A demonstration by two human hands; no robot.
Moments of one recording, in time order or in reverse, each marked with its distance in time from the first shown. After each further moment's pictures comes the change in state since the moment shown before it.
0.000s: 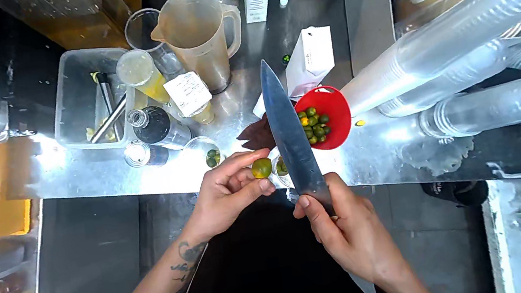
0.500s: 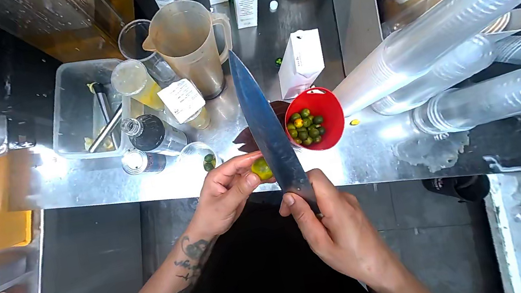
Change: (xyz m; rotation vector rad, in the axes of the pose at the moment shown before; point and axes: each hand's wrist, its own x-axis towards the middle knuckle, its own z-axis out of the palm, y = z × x) left_hand 0.010 -0.009 0.012 -0.321 -0.048 0.045; right_hand 0.011 -0.010 0.003 -0.004 0.037 -0.086
